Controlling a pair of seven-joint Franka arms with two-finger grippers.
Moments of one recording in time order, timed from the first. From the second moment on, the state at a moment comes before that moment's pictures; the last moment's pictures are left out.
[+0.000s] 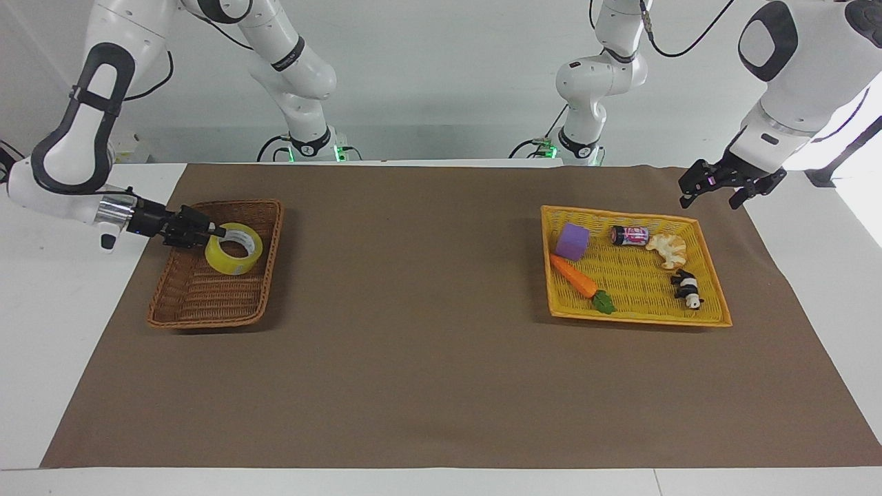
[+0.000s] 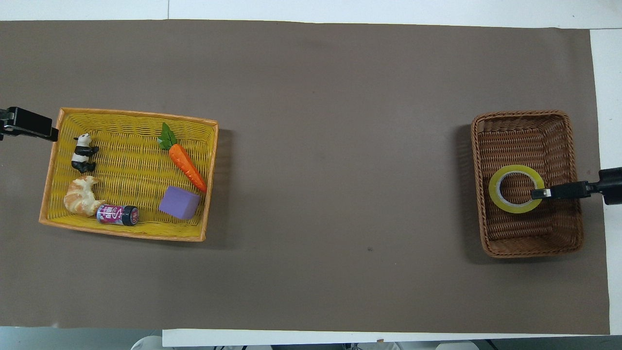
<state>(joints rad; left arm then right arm) 0.14 -0.01 -0.19 -1.65 -0.01 1.60 0.08 -0.45 0.26 -0.15 -2.00 0.64 1.58 -0.88</state>
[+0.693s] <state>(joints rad) 0.14 -0.01 -0.19 -1.65 -0.01 1.59 0.07 -0.44 0.26 -0.15 -2.01 0.62 1.61 -0.91</state>
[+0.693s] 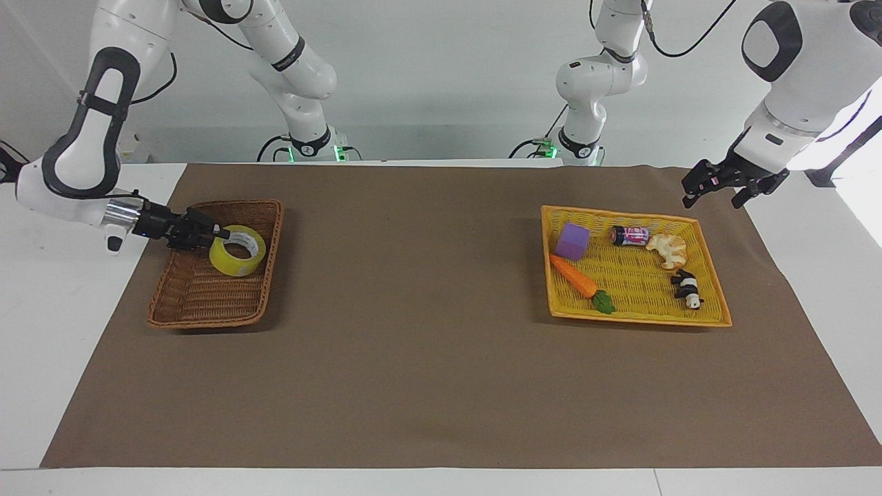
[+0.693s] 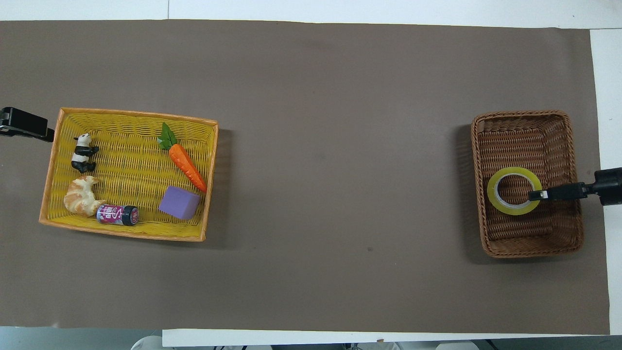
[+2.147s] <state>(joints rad) 0.14 -0.01 -0.19 -1.65 -0.01 1.59 0.07 -0.03 -0.01 -0.15 -1.83 0.18 1.63 -0.42</state>
